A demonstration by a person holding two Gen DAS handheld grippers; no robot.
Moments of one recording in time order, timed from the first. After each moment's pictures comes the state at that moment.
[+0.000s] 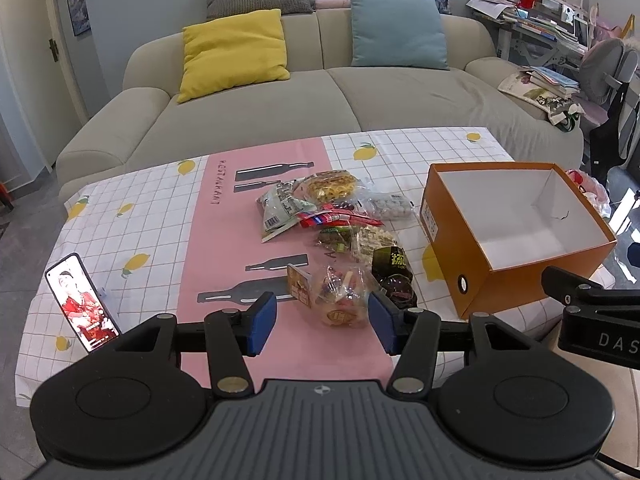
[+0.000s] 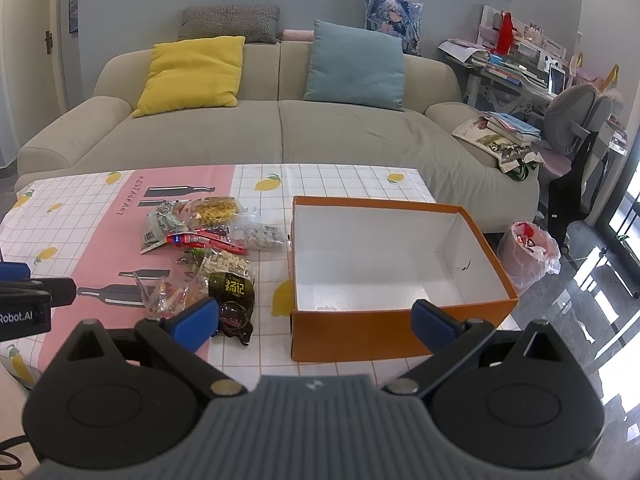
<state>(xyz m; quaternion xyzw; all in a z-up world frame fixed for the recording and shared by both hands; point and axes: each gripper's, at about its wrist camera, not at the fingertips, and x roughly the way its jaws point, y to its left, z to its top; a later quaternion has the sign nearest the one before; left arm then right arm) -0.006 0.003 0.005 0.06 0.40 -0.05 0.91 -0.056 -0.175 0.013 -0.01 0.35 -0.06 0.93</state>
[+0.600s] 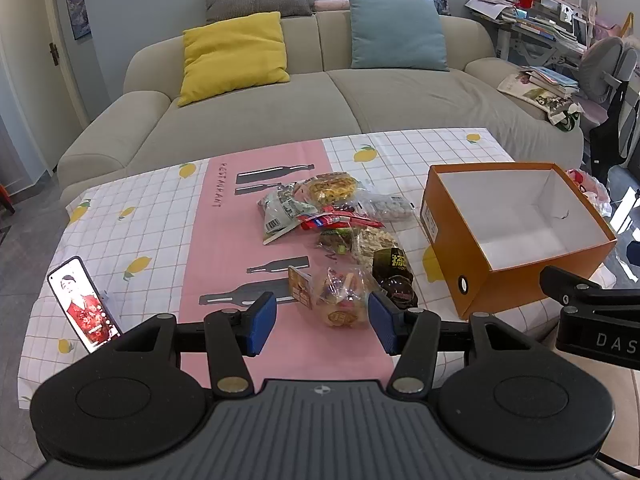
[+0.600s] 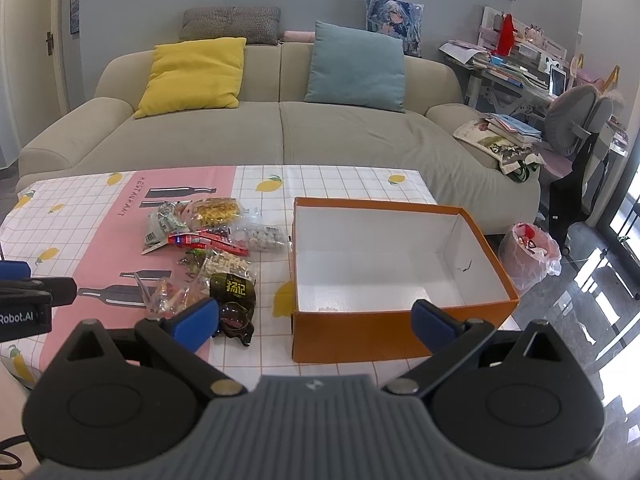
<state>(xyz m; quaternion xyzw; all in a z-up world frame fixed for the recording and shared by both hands) -0.006 0.002 0.005 0.06 0.40 -0.05 0.91 -0.056 -0.174 0.012 -0.01 0.35 -0.06 0.93</state>
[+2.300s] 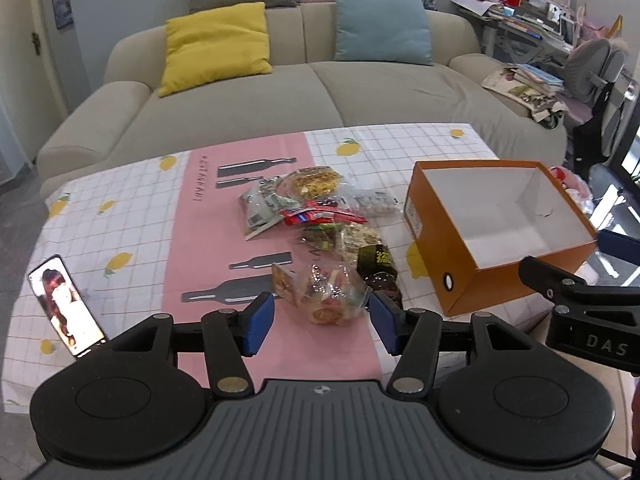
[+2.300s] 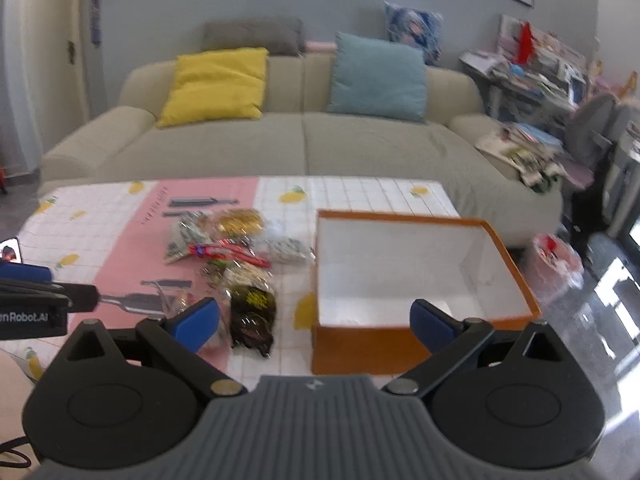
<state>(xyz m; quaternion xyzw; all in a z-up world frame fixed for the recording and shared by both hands) 0.004 0.011 0.003 0.04 0.41 -0.09 0.91 -0.056 -0.178 0.010 -0.01 0.32 -0.01 0.95</state>
